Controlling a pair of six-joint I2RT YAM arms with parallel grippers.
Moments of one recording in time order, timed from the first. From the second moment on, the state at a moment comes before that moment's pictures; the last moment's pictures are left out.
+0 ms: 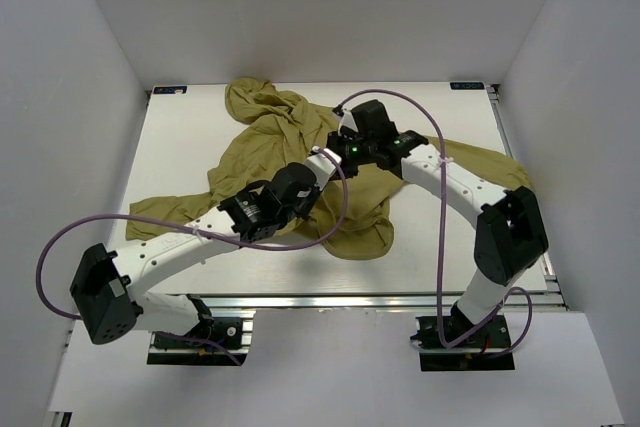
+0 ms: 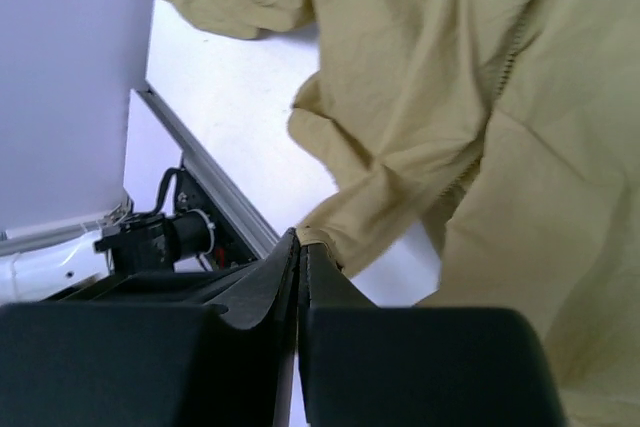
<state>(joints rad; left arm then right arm) -0.94 1.30 1.02 -0.34 -0.38 -0.02 0.64 1.68 1.39 -0.40 -0.54 0.59</state>
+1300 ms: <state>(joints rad) -0.96 1.13 0.79 -0.42 0.03 -0.37 0.39 2.50 2.19 0.32 -0.32 0.41</state>
